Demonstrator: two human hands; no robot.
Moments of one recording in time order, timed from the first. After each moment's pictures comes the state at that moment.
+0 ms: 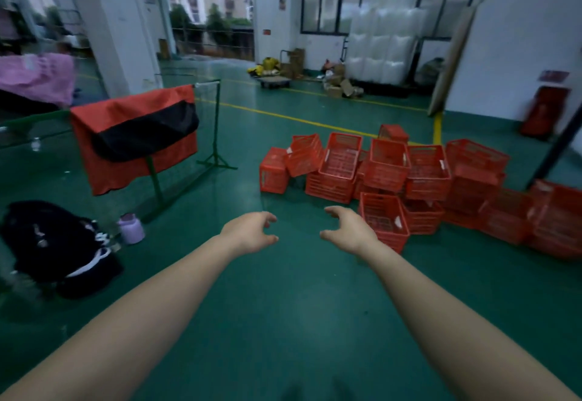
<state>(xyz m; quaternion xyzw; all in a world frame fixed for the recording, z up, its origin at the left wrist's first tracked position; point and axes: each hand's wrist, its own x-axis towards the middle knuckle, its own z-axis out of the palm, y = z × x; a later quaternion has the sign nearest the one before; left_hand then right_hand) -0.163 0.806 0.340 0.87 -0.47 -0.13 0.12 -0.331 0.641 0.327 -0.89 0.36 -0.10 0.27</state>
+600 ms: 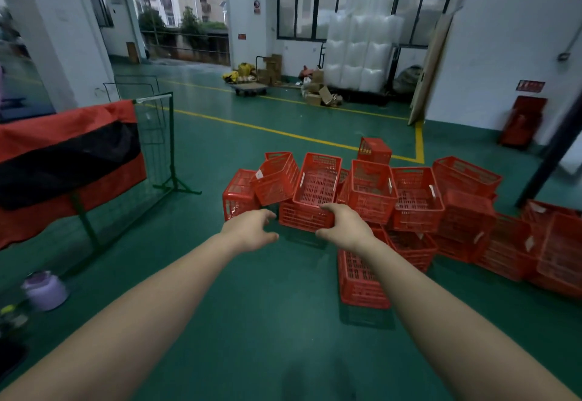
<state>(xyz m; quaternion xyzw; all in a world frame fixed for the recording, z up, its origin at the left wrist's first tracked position) 0.000 0.427 0.353 0.85 -0.50 -0.12 0.14 -0.171 0.283 0.351 -0.89 0.37 -0.11 0.25</state>
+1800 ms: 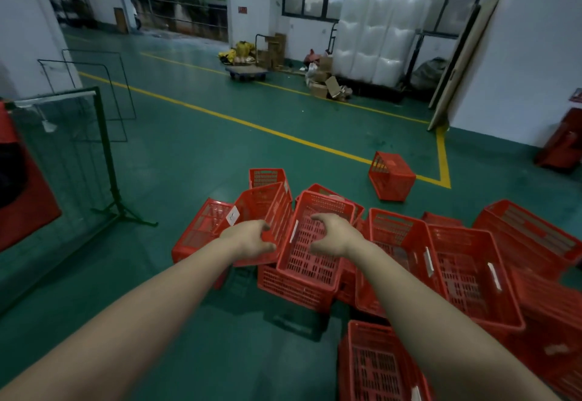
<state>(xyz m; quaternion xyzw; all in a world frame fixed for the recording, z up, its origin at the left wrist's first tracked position) 0.406 -0.169 0.295 0.85 -0.47 -0.22 0.12 0.249 -0.312 0.309 -0.92 0.33 0.02 0.22</state>
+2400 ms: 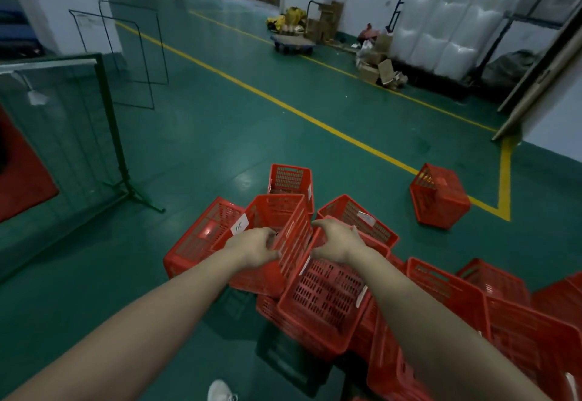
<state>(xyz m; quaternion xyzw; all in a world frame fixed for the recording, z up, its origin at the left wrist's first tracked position) 0.591 -0.373 0.243 0.87 -0.39 -0.27 0.15 0.476 -0.546 0.261 -0.95 0.26 0.12 0.16</state>
